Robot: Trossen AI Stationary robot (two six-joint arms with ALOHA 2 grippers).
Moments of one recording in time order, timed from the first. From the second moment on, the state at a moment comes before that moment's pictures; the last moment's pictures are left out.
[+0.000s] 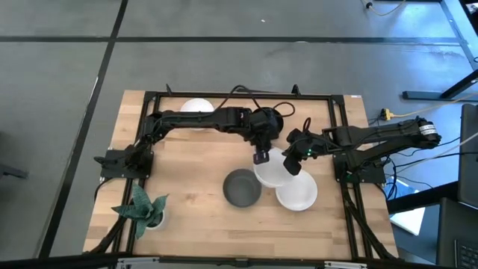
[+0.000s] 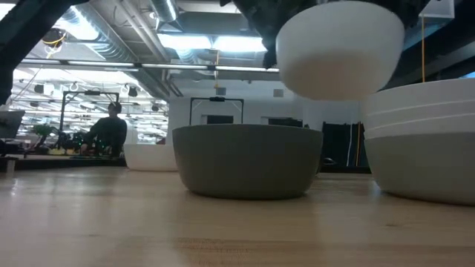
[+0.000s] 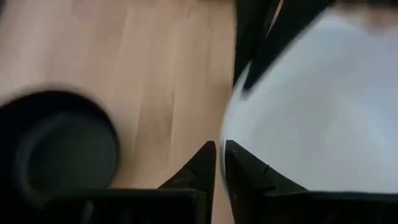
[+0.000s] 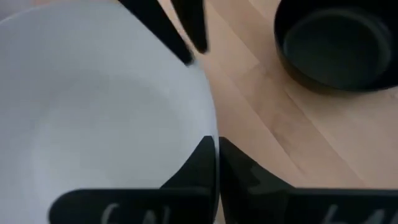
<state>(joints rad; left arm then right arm) 0.12 2.11 2.02 -0.78 0.08 -0.01 0.10 1.12 0.87 -0.65 0.17 0.65</state>
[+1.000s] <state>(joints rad) 0.20 1.94 2.10 -0.83 0.14 0.15 0.10 0.94 0.88 -0.76 0.19 0.63</state>
